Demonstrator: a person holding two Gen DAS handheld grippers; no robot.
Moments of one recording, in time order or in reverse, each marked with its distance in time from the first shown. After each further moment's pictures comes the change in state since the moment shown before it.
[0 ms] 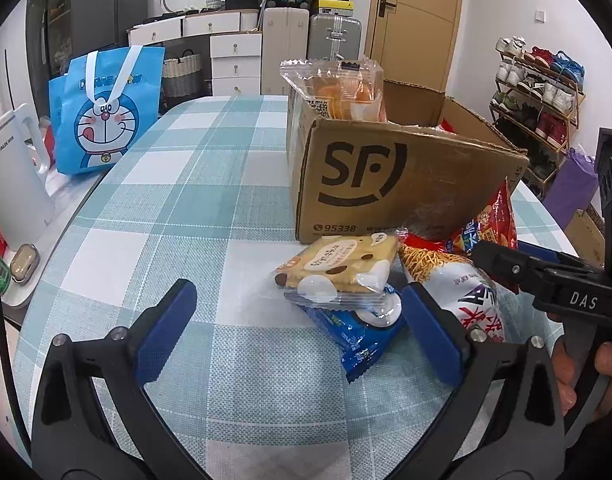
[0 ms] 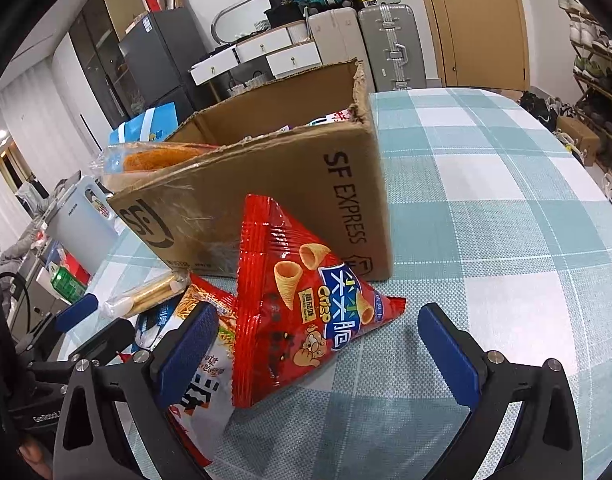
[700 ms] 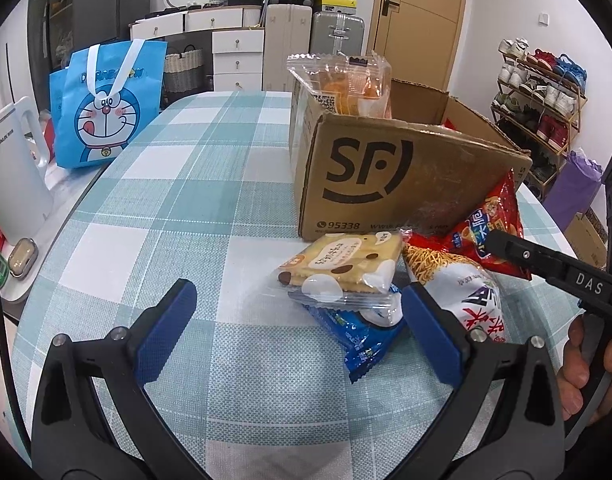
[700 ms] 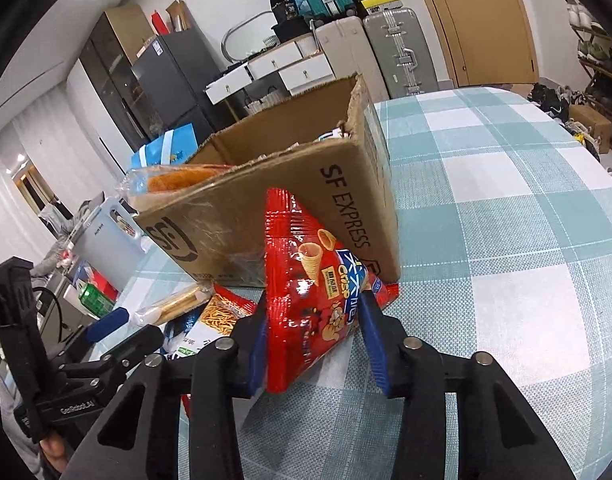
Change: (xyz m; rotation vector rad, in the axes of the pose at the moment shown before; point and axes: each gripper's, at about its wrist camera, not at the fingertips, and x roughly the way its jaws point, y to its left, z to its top) left arm 0.001 0.005 -0.001 -0.018 0.012 -0.003; right arm -0.014 -0.012 -0.004 0.050 -0.057 0.110
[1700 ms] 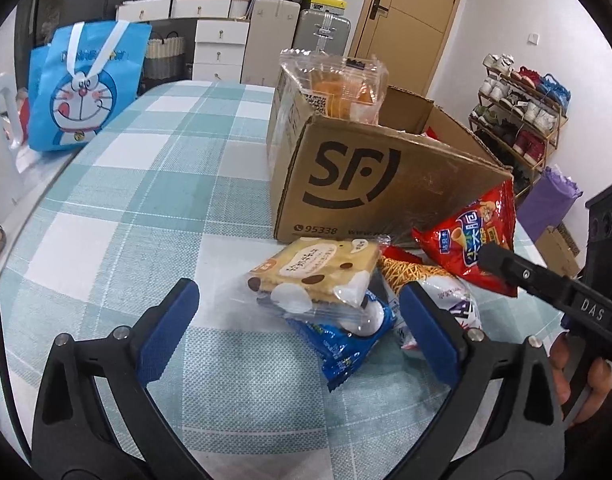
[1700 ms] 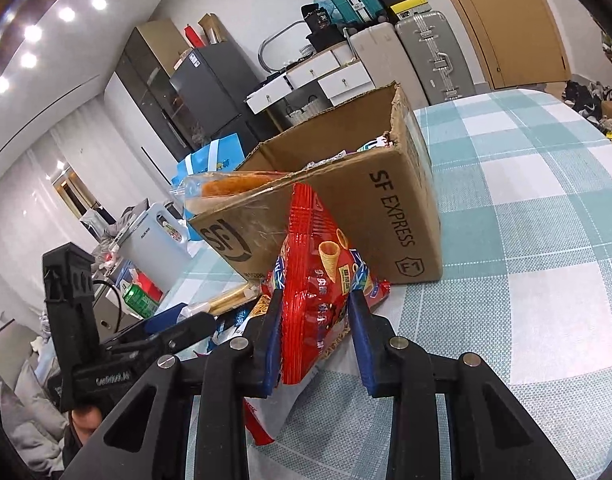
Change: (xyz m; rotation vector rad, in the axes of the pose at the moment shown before) left arm 0.014 0.010 0.006 -0.065 0.021 -0.141; right arm -0.013 0.007 -0.005 0.000 -0.022 0.175
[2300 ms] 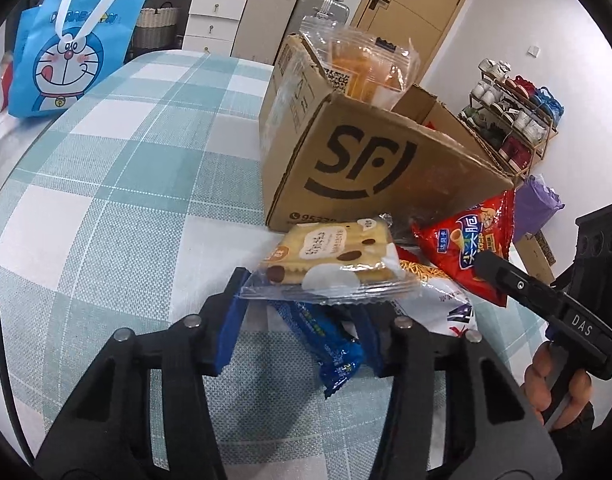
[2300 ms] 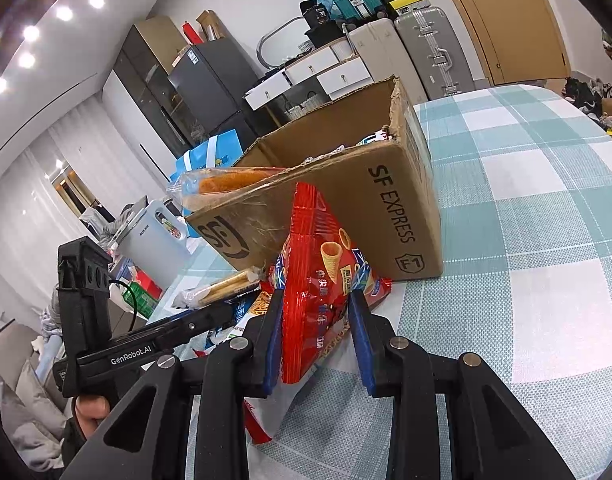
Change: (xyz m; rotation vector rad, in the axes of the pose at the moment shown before) left arm 0.019 0.013 0.003 -0.065 0.067 -0.085; right arm 0.004 -0.002 0.001 0.004 0.015 -0.002
